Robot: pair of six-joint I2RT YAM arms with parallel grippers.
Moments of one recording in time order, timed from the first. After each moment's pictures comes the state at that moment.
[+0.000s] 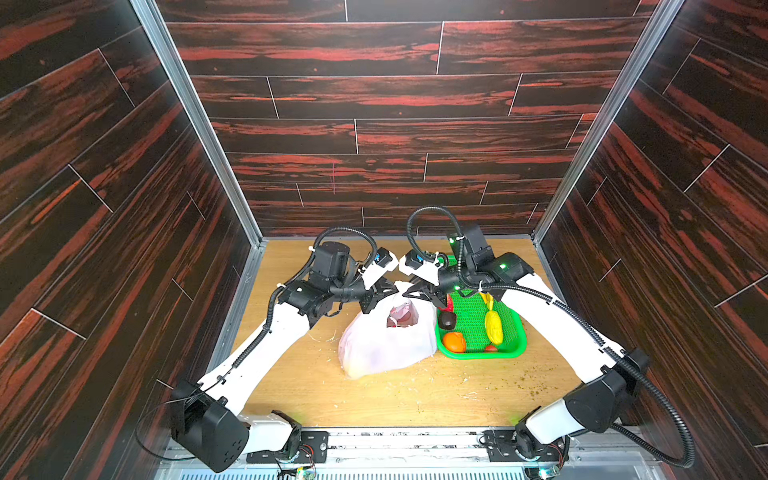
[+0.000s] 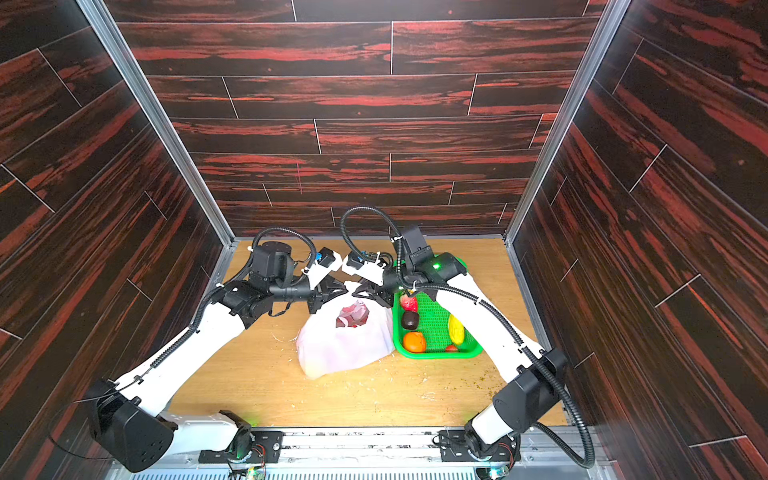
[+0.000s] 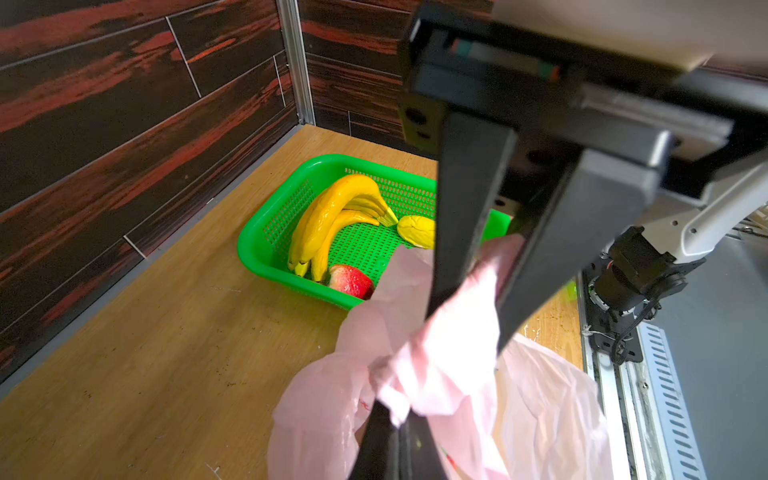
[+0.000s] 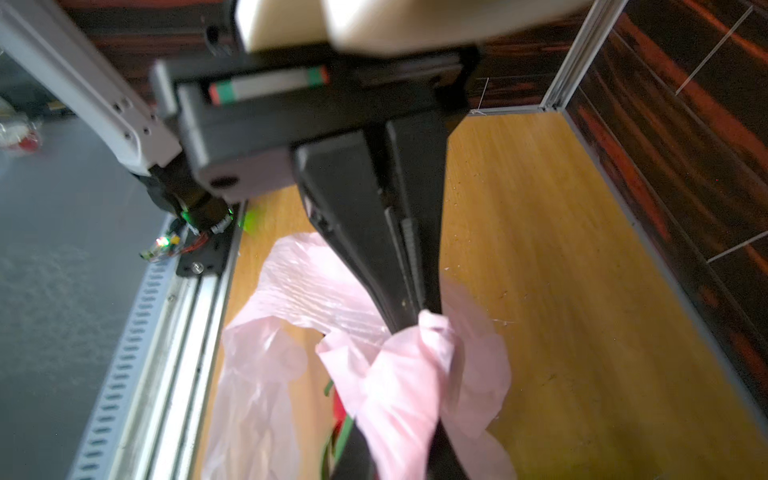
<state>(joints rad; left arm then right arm) -0.47 1.33 1.24 -0.42 0.72 0.31 0.62 1.55 1.59 -0.82 -0.71 -0.63</state>
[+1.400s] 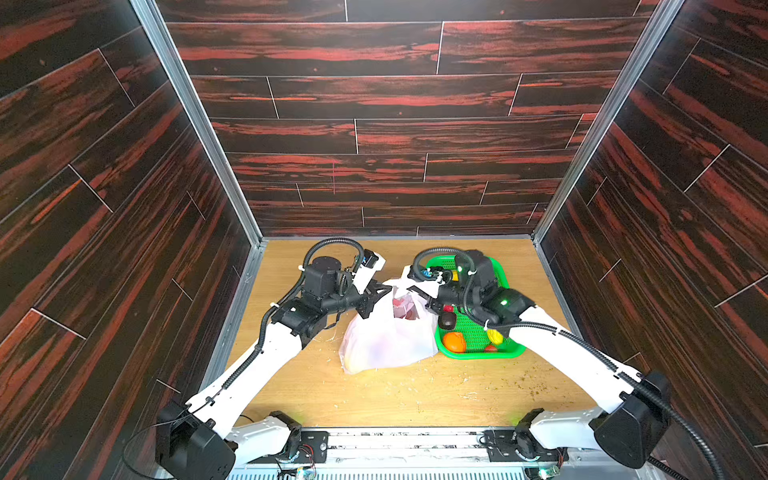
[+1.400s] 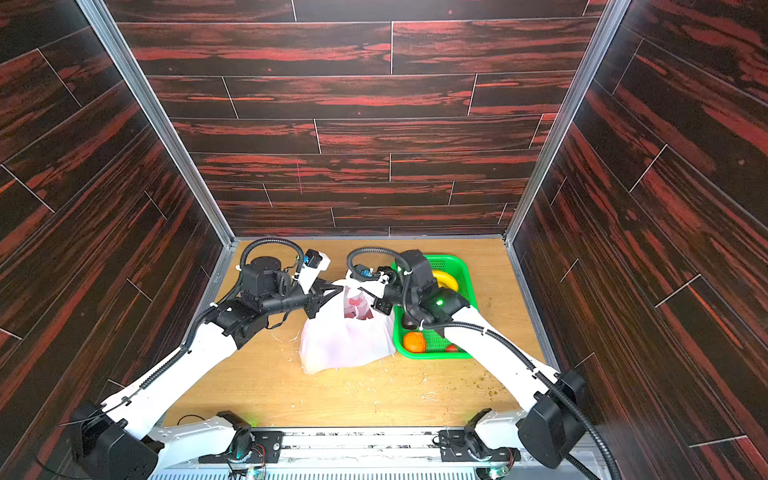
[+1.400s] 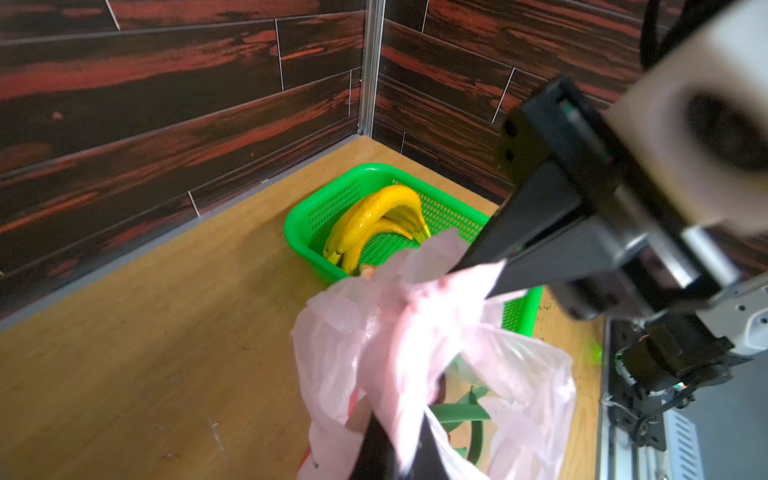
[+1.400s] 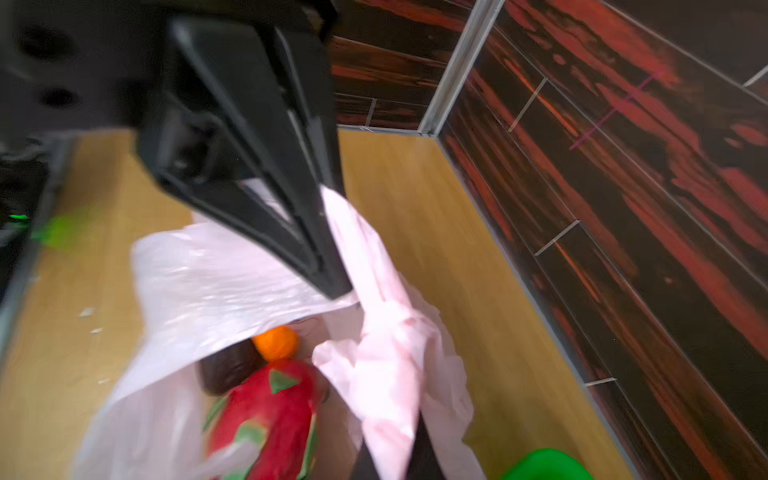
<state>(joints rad) -0.47 1.21 1.04 -0.21 0.56 0.03 0.70 1.35 1.16 -0.24 -0.33 -0.56</state>
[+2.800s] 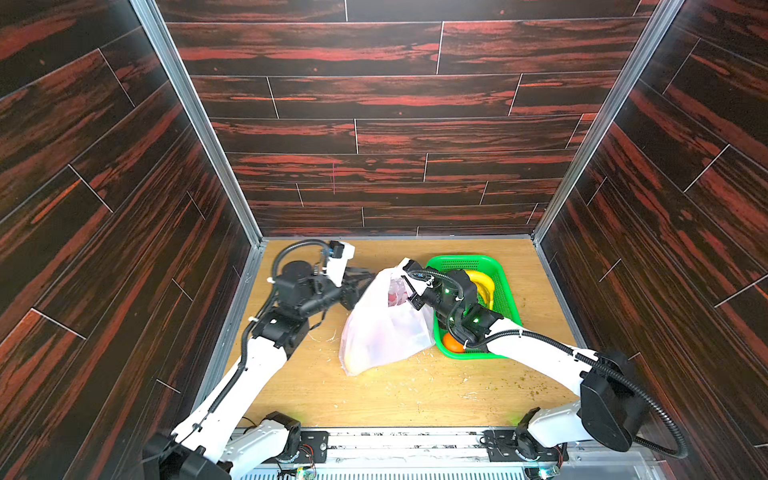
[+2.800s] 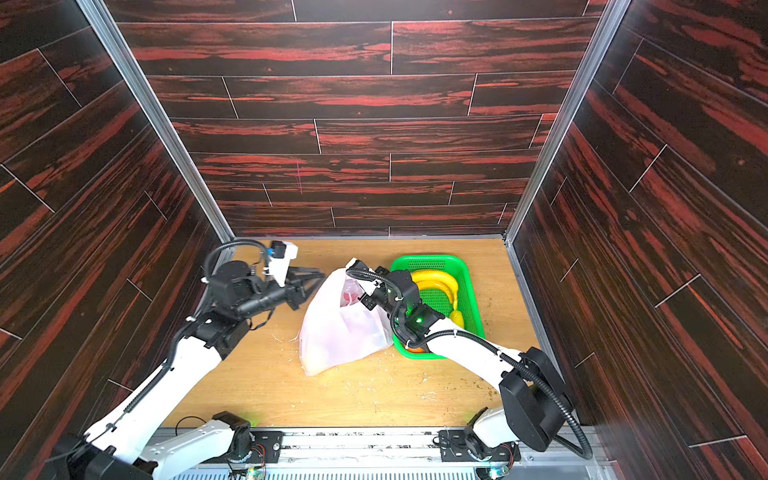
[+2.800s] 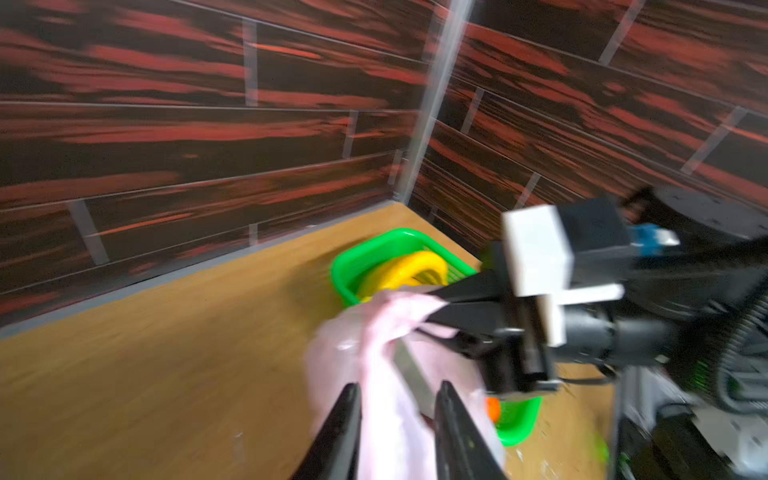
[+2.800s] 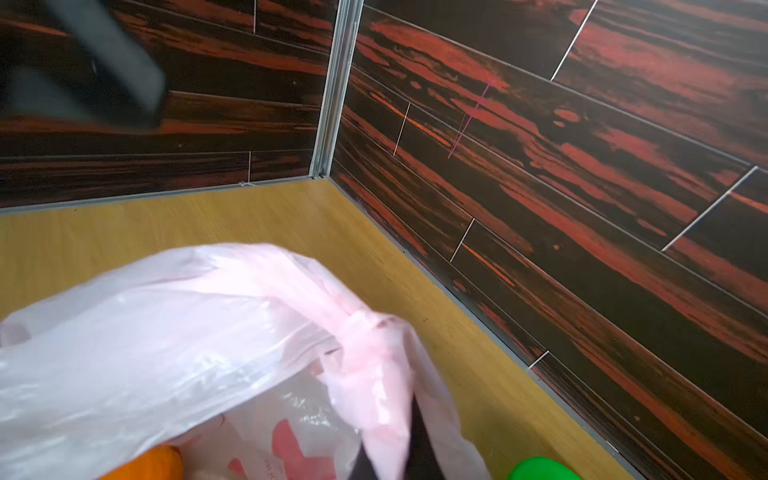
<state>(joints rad) -0.31 1.06 0.93 -0.04 0.54 -0.19 0.77 1.45 0.96 0.36 -0.01 -0.33</state>
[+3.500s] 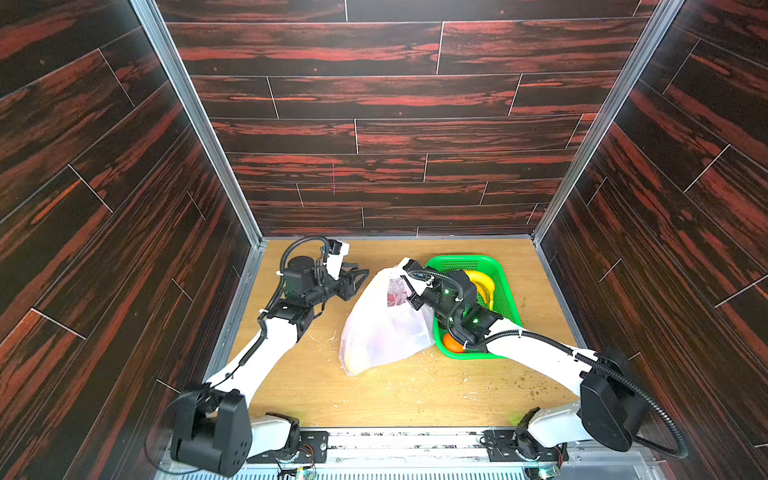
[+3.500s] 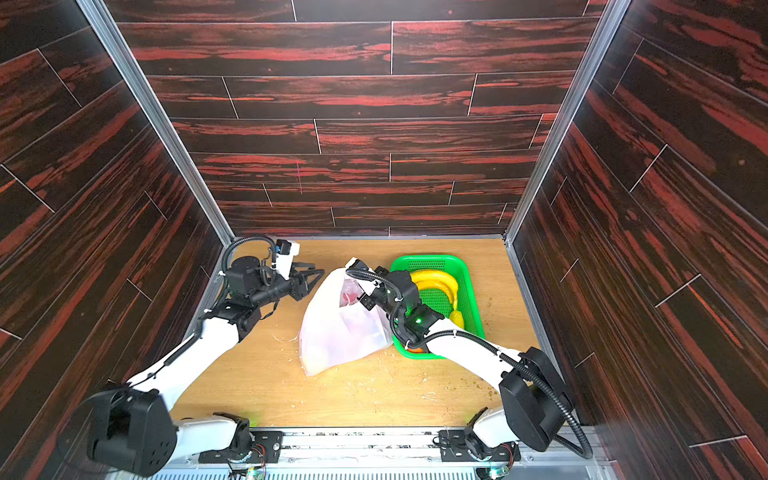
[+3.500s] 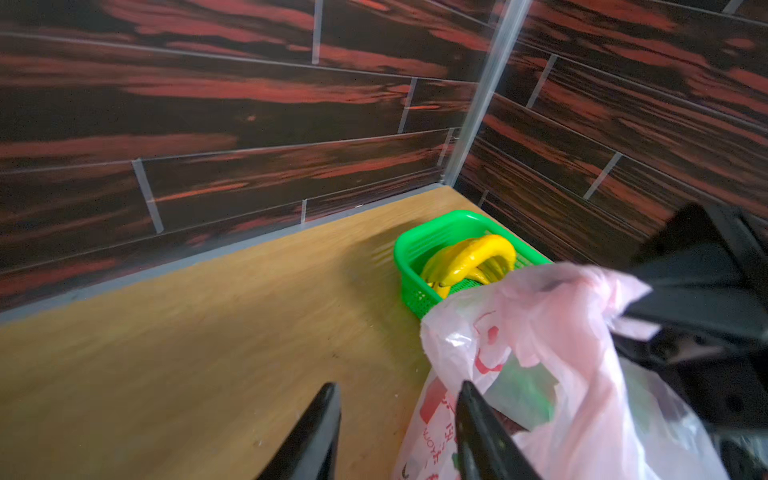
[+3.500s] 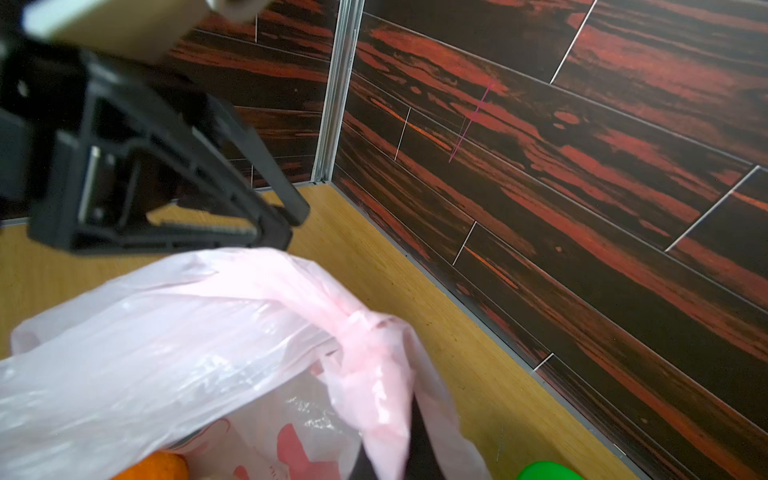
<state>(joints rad) -0.22 1.32 0.87 0.22 0.63 -0.09 0.78 1.45 0.96 0.36 -0.01 -0.32</state>
